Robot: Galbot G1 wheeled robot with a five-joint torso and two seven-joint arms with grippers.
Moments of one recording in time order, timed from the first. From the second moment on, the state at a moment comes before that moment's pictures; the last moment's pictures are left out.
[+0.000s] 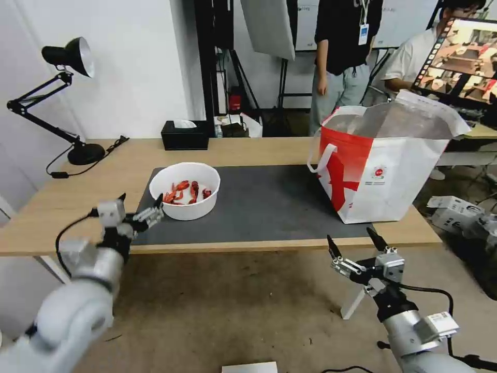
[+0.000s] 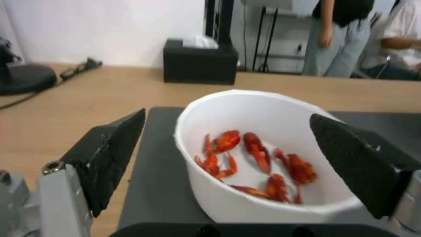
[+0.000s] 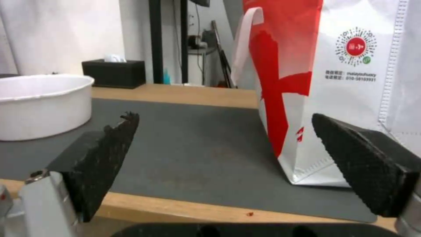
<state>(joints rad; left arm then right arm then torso) 1.17 -0.70 -0.47 -2.09 -0.99 0.28 -0.39 -1.78 1.10 0.58 2.31 0.36 0.07 0.08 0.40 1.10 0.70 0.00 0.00</state>
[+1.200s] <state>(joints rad) 0.31 -0.72 0.19 -1.55 -1.46 0.74 -0.64 -1.74 1.15 0.60 2.28 0.36 0.07 0.11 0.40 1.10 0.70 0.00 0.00</state>
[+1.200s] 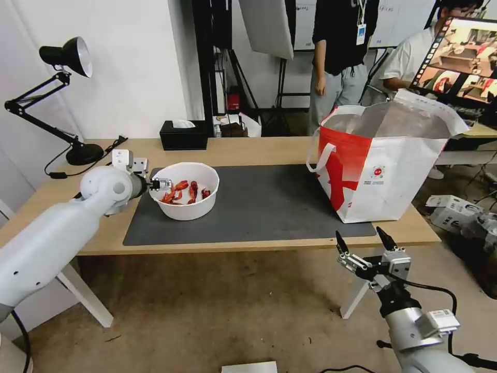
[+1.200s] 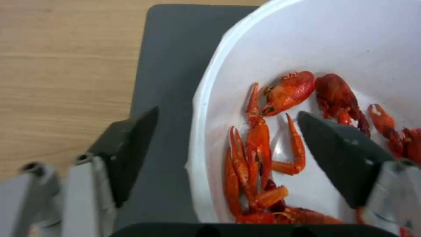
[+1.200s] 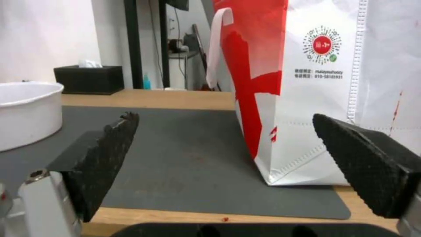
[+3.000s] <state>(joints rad) 0.01 -0.93 0.11 -1.74 -2.12 0.65 -1.22 -1.69 1.12 0.60 2.21 0.40 0.06 0.12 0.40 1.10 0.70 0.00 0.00</state>
